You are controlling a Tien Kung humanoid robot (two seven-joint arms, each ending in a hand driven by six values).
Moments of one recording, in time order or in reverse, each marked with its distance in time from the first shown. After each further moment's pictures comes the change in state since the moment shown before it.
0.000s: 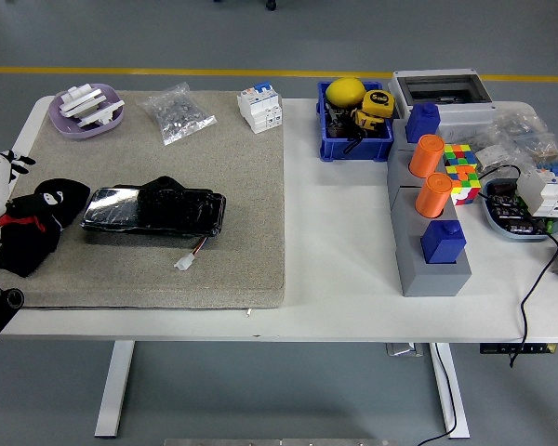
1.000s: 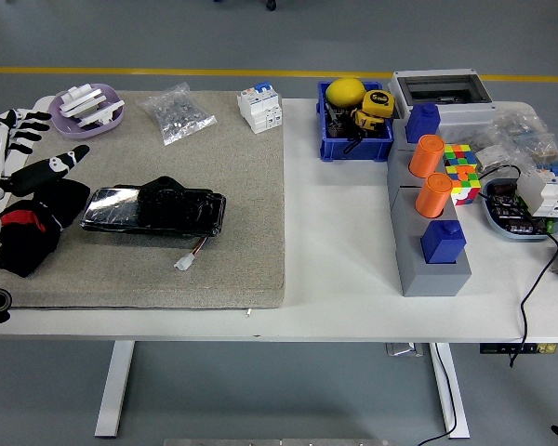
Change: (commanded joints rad) left arm 0.177 -0.017 -0.171 -0.346 -0.264 0.003 -0.231; right arm -0.016 0.027 -0.028 -0.011 0.046 -0.002 0.019
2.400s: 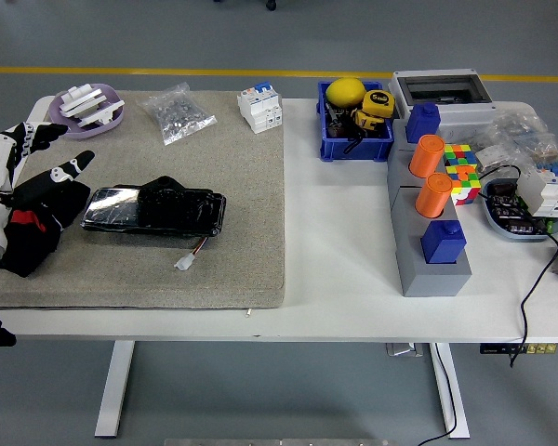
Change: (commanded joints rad) left arm 0.091 -0.038 -0.068 -0.072 -0.223 -0.123 -0.155; right arm -0.062 0.036 0.086 0.002 -0.144 0.006 -0.045
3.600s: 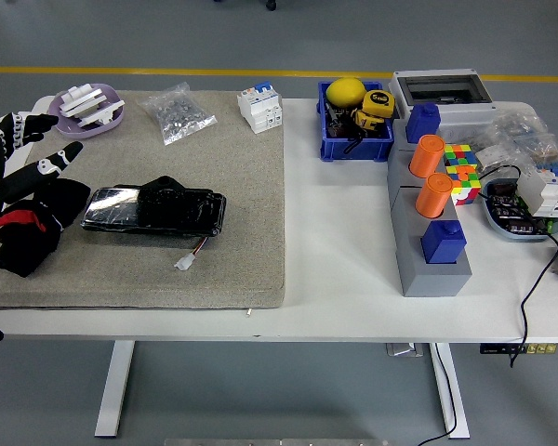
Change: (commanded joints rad) left arm 0.003 0.035 -0.031 -0.012 -0.095 -0.052 -0.020; right arm 0.014 0.003 0.059 0.011 -0.077 -0.006 -0.033
